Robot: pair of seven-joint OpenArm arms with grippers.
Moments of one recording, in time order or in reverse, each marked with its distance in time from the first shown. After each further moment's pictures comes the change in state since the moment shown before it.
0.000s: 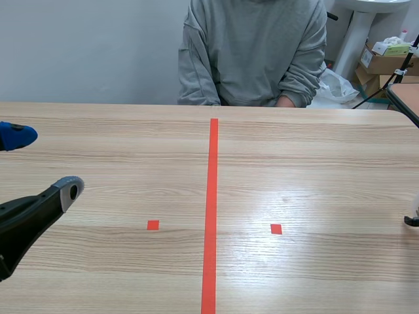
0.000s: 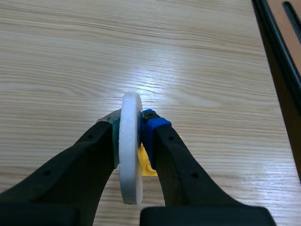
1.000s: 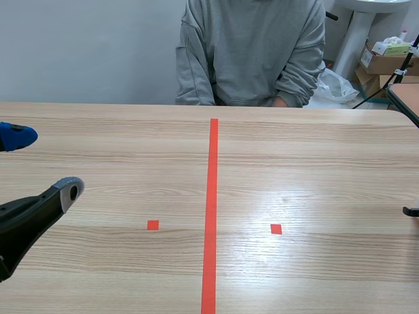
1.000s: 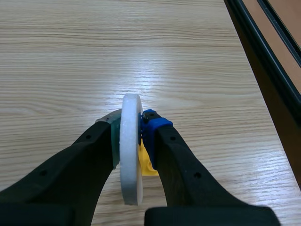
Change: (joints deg) left arm 0.0 0.0 0.0 0.0 0.0 0.0 0.0; right arm 7.0 -1.0 -0.2 -9.7 -0.7 -4.0 3.8
